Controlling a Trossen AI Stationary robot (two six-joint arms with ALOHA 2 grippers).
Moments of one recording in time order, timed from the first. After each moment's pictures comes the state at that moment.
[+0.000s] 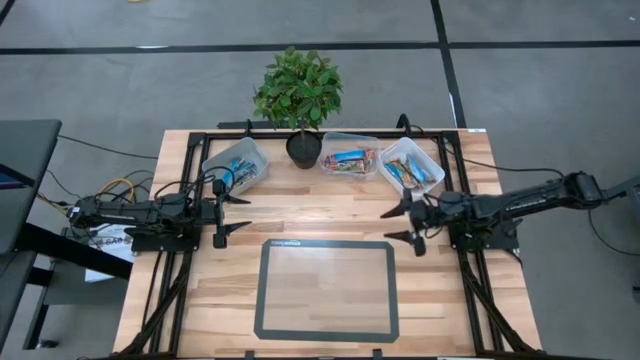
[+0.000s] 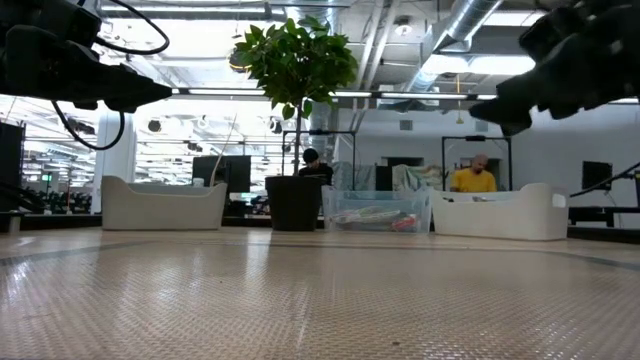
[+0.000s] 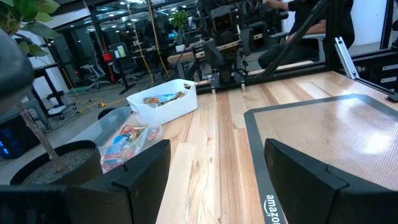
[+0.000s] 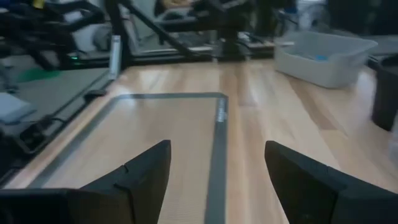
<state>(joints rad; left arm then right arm) -0.08 0.05 0.03 -0.01 -0.16 0.19 0.09 0.69 0.14 0.33 -0.04 0.05</state>
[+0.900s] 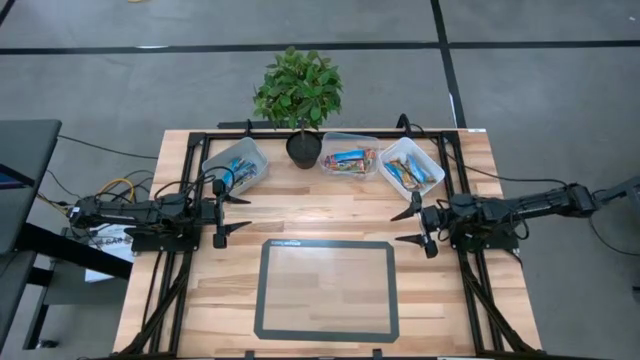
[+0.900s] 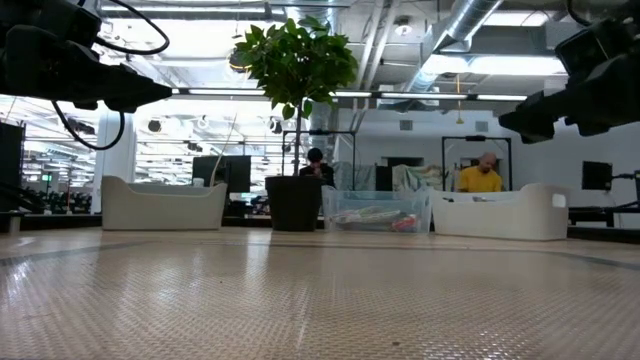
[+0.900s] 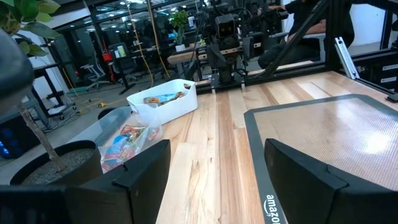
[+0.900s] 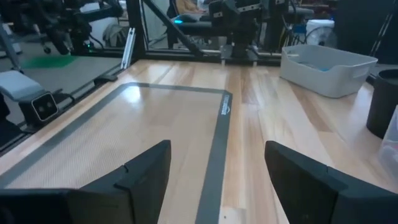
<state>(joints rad) -0.08 0.05 0.03 -0.01 -0.16 0.19 0.10 0.34 0.01 0.15 -0.09 -0.06</state>
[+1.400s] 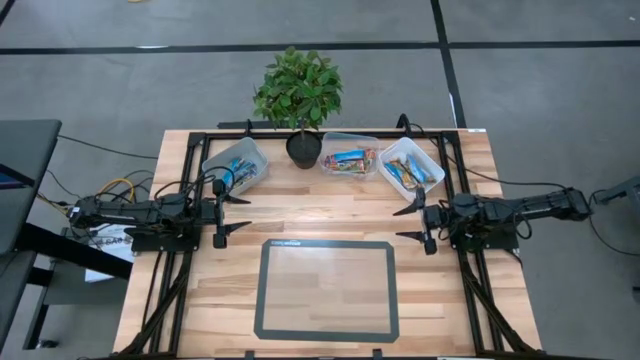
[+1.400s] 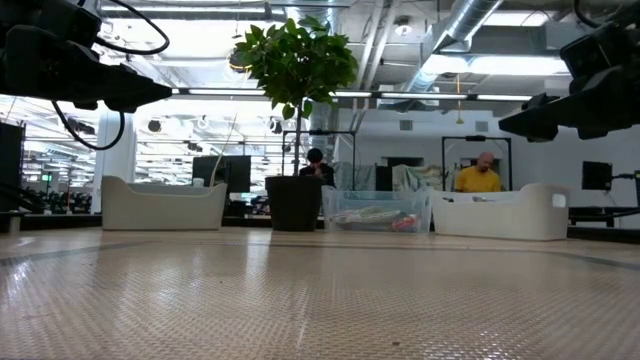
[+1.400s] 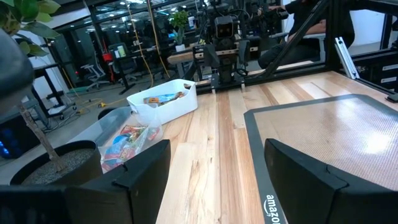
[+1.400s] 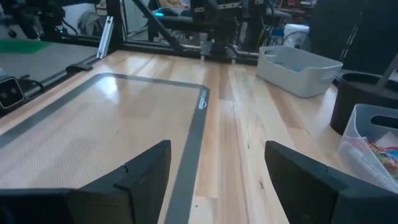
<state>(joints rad) -0.08 0.05 0.03 -0.01 -0.16 0.19 0.10 0.22 0.01 0.01 0.00 -0.13</state>
